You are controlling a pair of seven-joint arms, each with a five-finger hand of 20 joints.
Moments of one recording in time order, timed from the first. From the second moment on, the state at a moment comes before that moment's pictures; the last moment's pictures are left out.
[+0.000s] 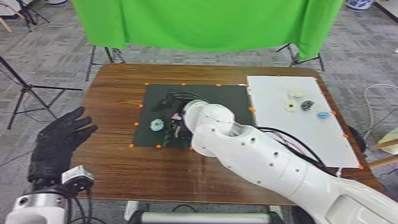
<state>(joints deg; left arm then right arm) 138.0 -62.9 -102.6 -132.9 52.1 20.9 10.6 -50.0 -75.5 28.6 -87.5 -104.1 -6.7 39.5</state>
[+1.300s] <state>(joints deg) 141.3 -63.4 -101.3 -134.5 52.2 22.2 11.5 -78.7 -25.0 52.4 -108.6 -108.6 7.8 41.6</state>
